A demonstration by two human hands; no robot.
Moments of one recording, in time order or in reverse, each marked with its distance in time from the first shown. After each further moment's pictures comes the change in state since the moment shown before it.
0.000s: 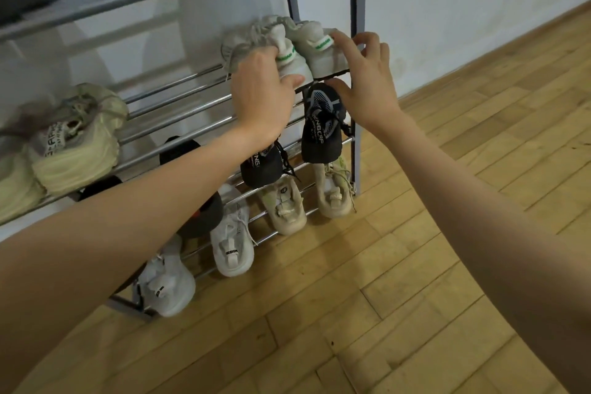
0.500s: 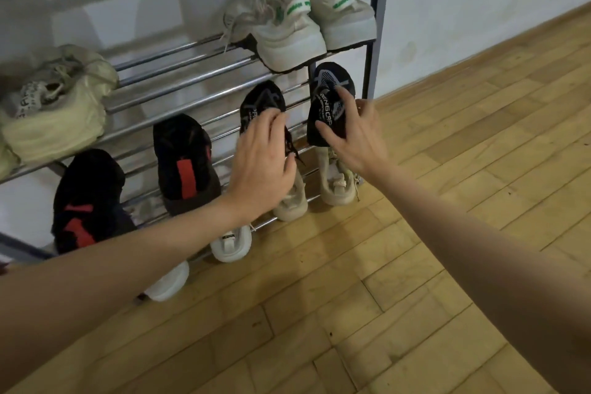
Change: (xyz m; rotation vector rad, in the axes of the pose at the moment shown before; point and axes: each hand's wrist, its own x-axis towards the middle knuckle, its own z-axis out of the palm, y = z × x) left_hand -0.113 -0.071 0.022 0.185 -0.257 0.241; right_hand -0.082 0.010 0.065 0.096 -0.271 0.238
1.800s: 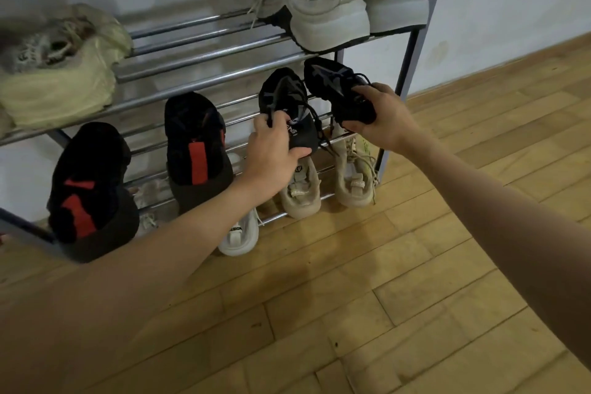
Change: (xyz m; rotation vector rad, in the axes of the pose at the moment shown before) left_hand 0.013 -0.025 0.026 -0.261 -0.210 -0.438; right_hand 0.042 0.011 -0.005 -0.124 -0.246 -0.112
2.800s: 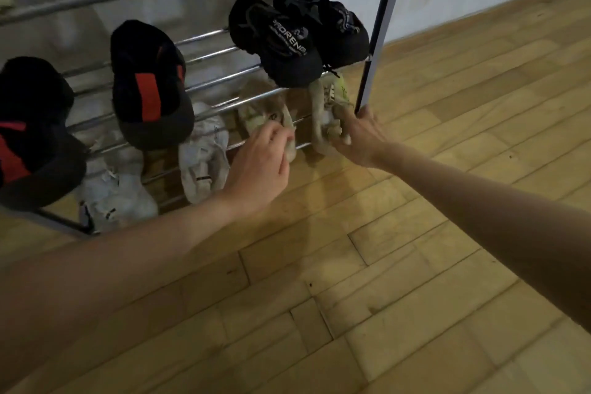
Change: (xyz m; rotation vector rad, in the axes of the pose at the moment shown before) left_hand -0.078 -0.025 0.062 0.117 -0.007 0.373; right_hand -0.077 0.042 0.072 -0.170 -0.307 0.175
